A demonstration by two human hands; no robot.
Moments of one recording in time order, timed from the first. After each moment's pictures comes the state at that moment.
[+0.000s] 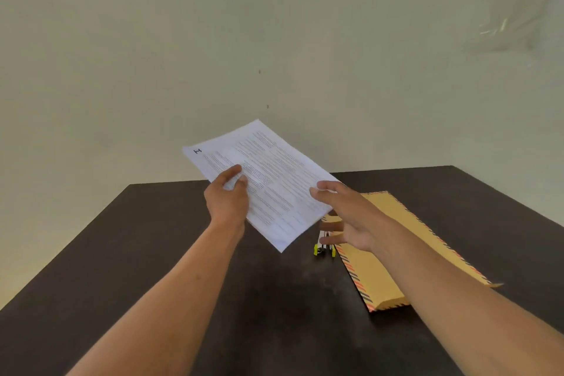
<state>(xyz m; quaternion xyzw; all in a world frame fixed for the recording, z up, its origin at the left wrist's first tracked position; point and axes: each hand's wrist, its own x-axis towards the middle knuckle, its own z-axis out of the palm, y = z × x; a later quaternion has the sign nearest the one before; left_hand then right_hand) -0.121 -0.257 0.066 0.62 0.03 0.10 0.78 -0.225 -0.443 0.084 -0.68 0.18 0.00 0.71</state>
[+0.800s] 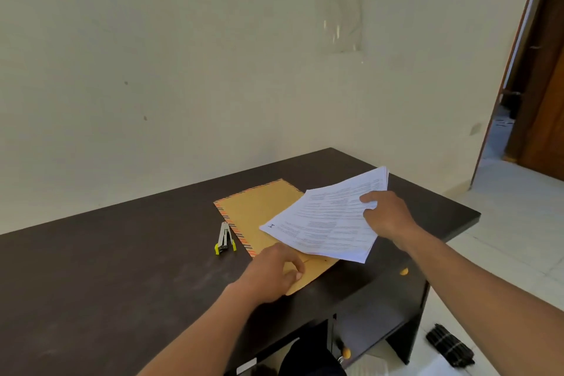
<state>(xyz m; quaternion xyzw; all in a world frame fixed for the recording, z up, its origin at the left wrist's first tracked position) -0.248 -0.411 -0.034 0.81 -0.52 -0.11 0.25 -0.404 -0.619 0.041 -0.80 0.40 -0.25 0.38</state>
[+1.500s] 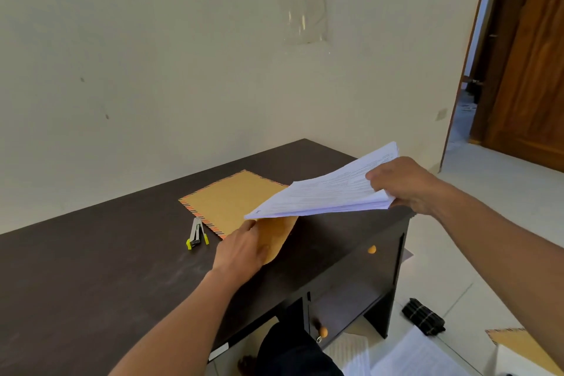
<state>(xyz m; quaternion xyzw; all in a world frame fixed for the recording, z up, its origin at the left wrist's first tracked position) -0.252 -0.430 -0.030 0.88 -0.47 0.05 0.08 -0.481 -0.641 0.093 -0.71 0.43 -0.26 0.49</state>
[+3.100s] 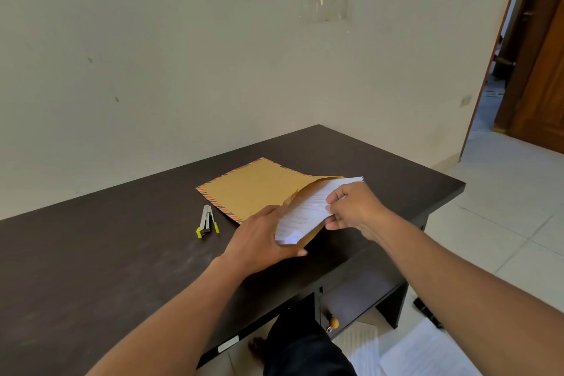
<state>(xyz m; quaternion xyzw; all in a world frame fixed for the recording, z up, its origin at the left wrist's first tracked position) -0.253 -0.428 -0.021 0.80 -0.55 0.02 0.23 -0.394 -0.594 0.024 -0.70 0.41 -0.19 0.55</state>
